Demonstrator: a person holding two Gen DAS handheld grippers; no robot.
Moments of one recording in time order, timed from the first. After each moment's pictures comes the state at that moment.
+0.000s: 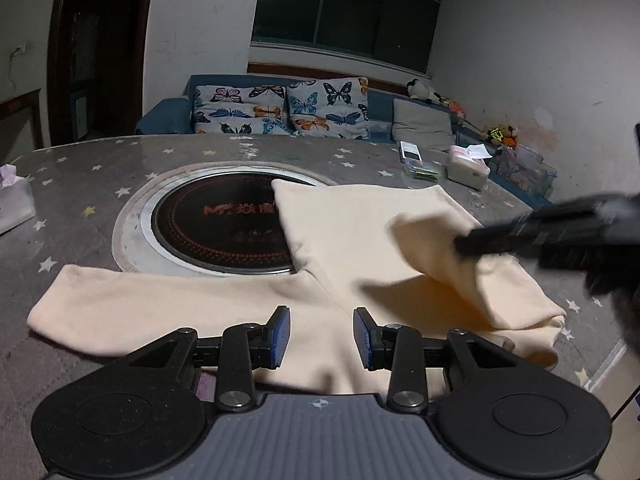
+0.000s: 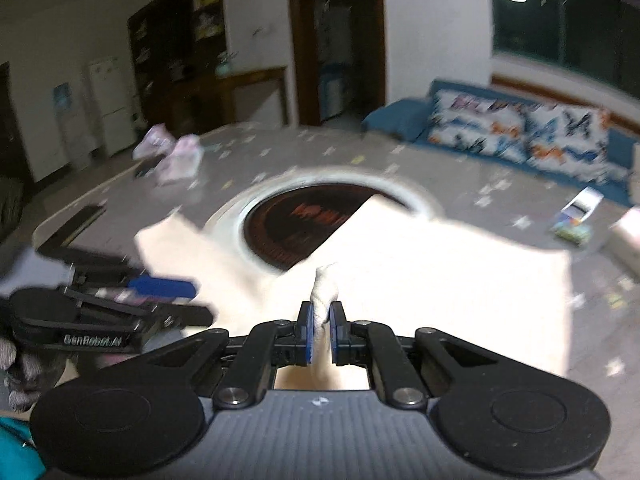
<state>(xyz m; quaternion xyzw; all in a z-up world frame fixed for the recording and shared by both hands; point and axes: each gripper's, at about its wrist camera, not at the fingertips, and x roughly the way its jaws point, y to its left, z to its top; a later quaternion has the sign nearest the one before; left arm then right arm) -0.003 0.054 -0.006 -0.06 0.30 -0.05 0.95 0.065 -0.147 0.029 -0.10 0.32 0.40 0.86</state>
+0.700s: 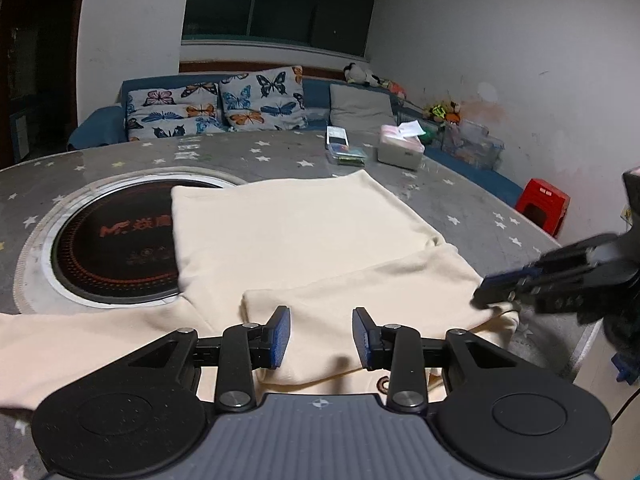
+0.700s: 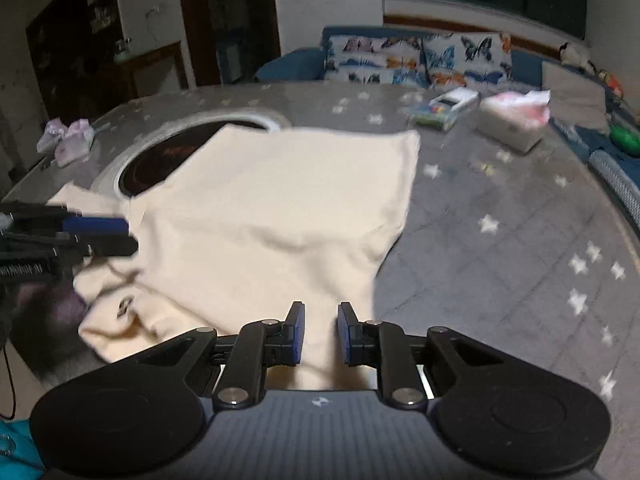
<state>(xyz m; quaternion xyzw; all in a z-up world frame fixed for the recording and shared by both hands) 0.037 -0.009 -0.014 -0.03 0.31 -0.14 0.94 0.075 -0.270 0.006 -0.06 0.37 0.25 0.89</state>
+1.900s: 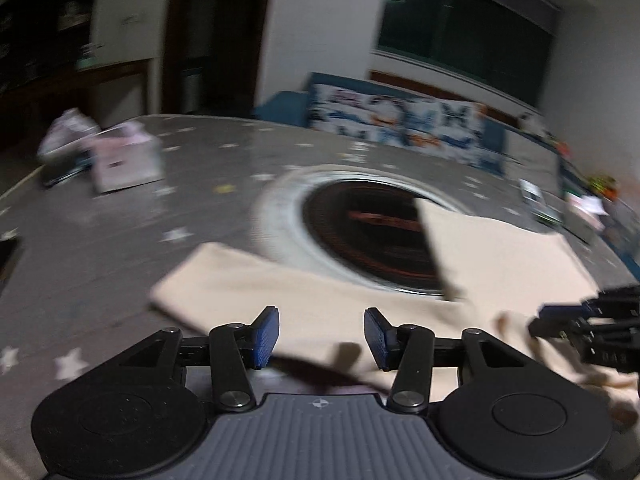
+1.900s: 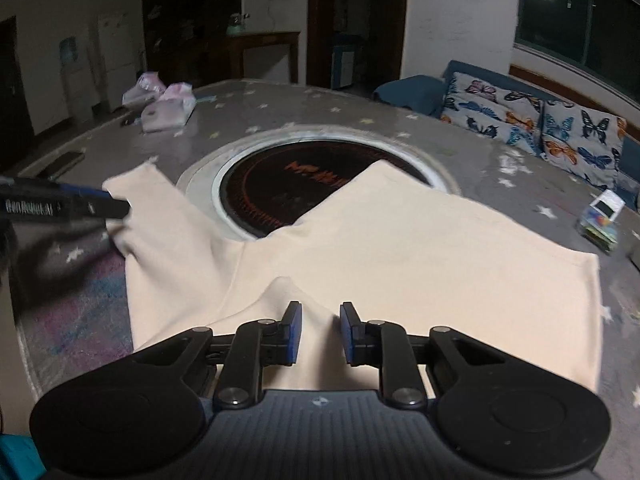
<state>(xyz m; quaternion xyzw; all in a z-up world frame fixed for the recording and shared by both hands) -0.011 0.124 -0.010 -0.13 0.30 0.15 0.94 0.098 -0.114 -0.014 -0.17 0.33 0.39 0.84</state>
